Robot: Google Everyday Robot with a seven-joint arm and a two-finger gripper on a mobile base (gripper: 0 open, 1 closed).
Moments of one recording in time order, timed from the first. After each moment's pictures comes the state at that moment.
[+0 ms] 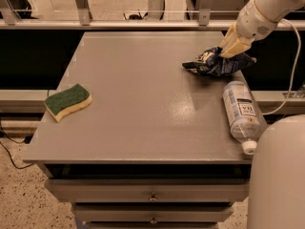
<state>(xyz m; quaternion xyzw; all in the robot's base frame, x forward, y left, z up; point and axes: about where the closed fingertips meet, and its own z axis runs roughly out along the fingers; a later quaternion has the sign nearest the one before) 0.679 -0.247 0.905 -0.69 0.68 0.03 0.25</state>
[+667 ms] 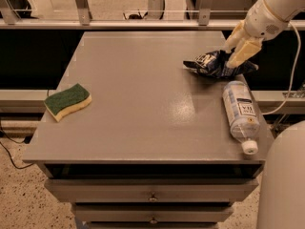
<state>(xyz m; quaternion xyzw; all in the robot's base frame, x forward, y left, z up) 0.659 -0.254 0.915 -0.67 0.70 0.04 0.24</state>
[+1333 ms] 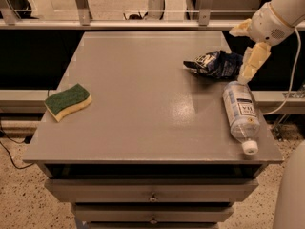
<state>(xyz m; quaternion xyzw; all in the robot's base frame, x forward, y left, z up) 0.633 -0.258 0.912 -0.65 0.72 0.08 0.24</state>
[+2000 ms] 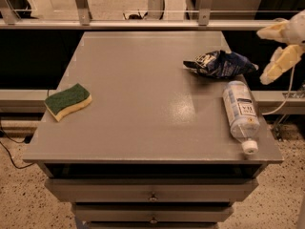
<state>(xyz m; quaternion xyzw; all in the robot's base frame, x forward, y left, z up) 0.614 -0.308 0.923 -0.57 0.74 0.15 0.33</state>
